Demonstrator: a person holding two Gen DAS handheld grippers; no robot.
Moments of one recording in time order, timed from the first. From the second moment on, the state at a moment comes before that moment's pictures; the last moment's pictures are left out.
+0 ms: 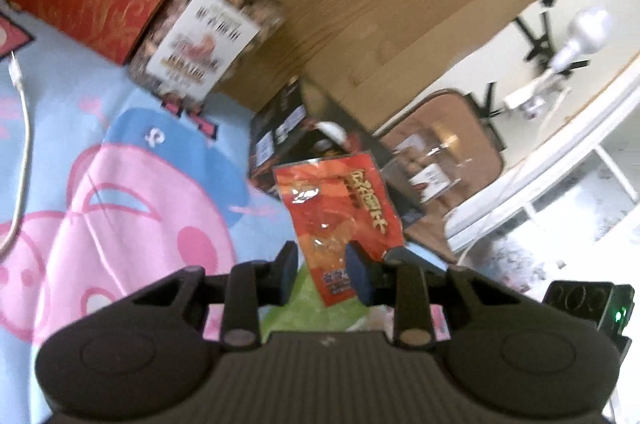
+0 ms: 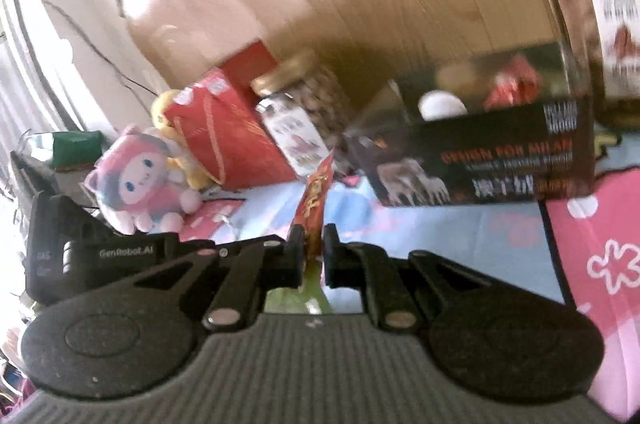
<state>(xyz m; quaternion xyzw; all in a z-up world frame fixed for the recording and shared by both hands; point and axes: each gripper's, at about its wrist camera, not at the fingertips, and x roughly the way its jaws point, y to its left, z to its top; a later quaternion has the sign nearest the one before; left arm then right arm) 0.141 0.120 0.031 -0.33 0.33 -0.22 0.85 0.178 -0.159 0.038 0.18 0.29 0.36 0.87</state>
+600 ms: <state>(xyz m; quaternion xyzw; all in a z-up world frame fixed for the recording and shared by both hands) 0.064 0.056 0.067 -0.26 0.33 -0.30 0.86 0.047 -0.202 0.049 0.21 0.23 0.34 0.89</state>
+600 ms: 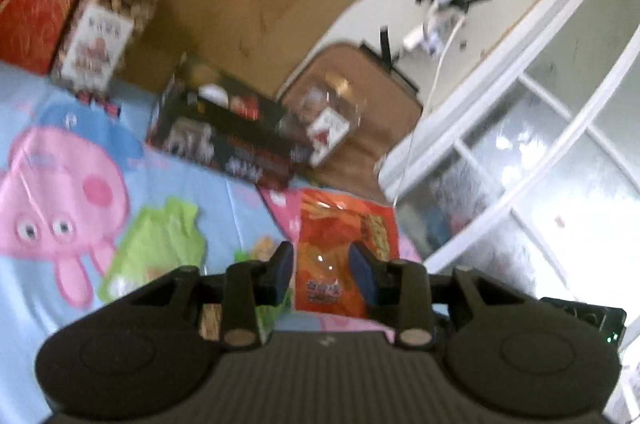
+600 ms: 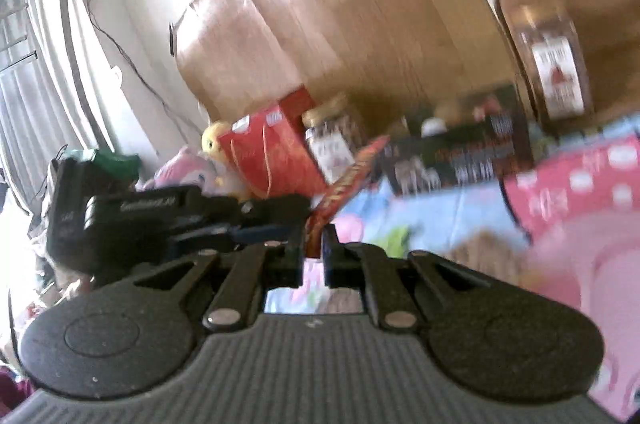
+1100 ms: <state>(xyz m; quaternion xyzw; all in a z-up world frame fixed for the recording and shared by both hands) 0.052 0.027 0.021 -0.20 0.39 -0.27 0.86 0.049 -0.238 -0.030 0.26 0.34 0.27 0.86</state>
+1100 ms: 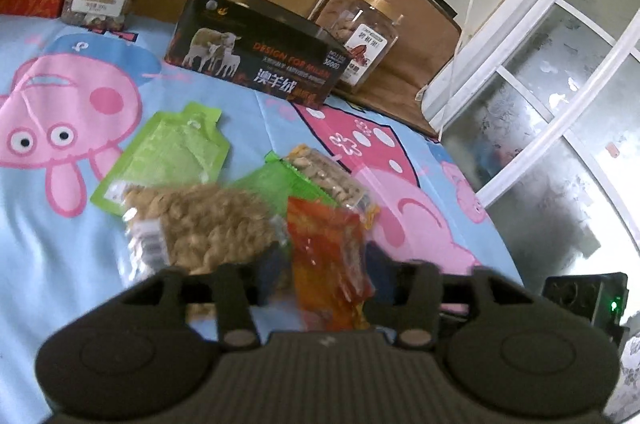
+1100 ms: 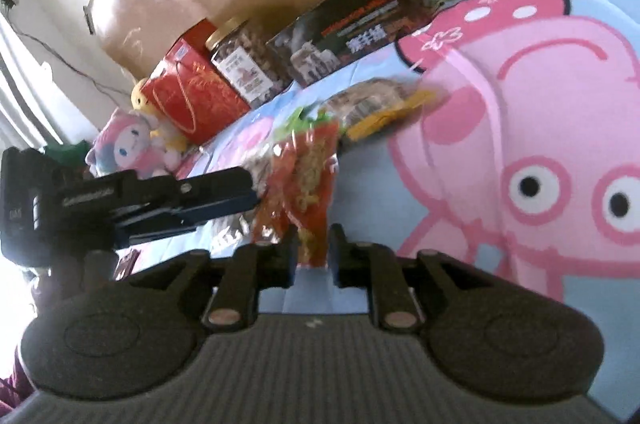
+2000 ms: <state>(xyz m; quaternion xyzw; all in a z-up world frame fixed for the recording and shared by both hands) 0.113 0.017 0.085 -0.22 0.32 -0.35 0.85 0.090 -0.198 0.043 0.14 0.21 0.33 0.91</state>
